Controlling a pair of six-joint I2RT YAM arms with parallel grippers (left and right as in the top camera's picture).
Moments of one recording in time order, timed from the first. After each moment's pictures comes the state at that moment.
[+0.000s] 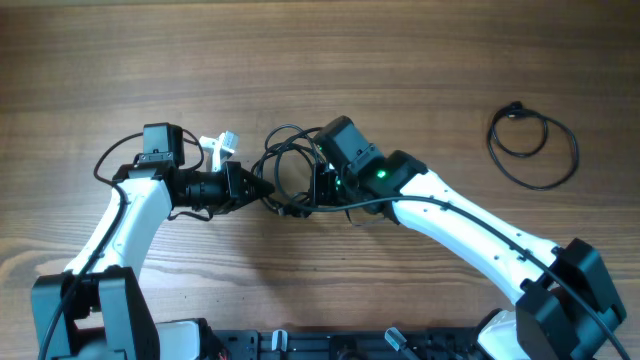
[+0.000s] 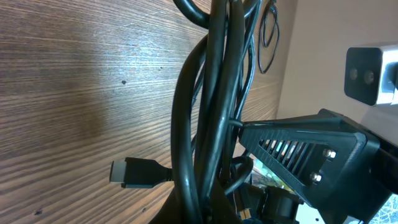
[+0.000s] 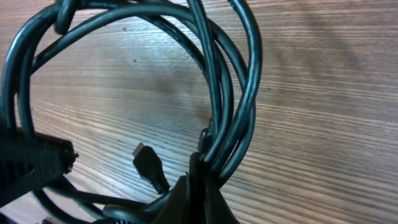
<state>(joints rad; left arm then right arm) 0.08 1.52 0.83 -0.70 0.99 -0.15 0.74 1.64 1.15 -0.60 -0.17 0.75</state>
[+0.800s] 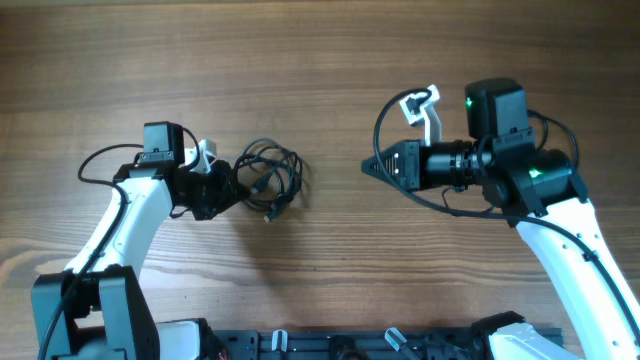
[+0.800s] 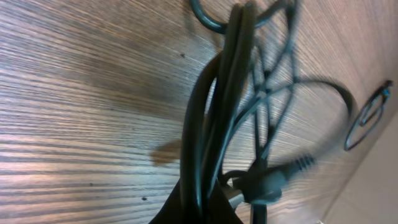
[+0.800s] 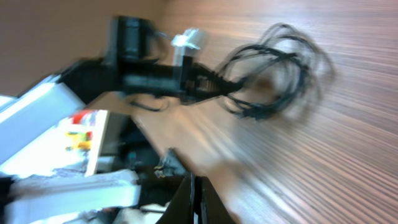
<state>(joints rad) 0.07 1.52 0.83 -0.67 0.56 -0.45 0.29 1.25 1.16 -0.80 -0.86 0.37</state>
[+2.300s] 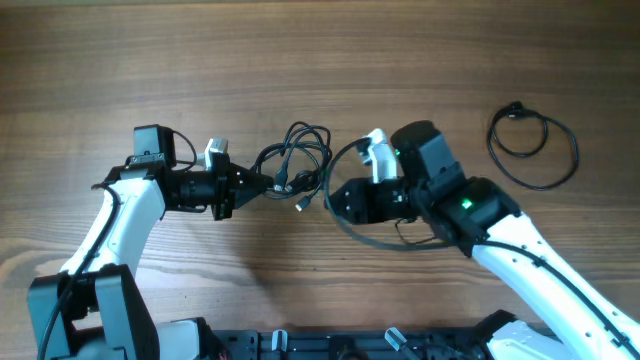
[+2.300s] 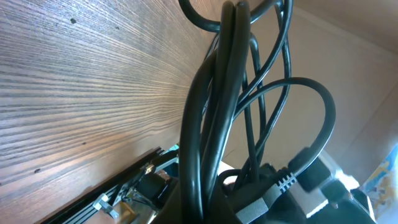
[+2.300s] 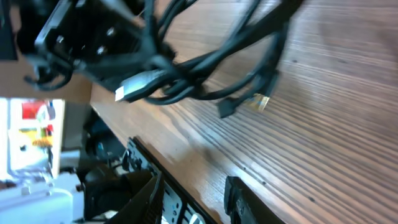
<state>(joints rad) 0.13 1.52 0.82 -0.71 1.20 -0.60 0.58 1.26 0.95 -0.55 -0.60 0.55</state>
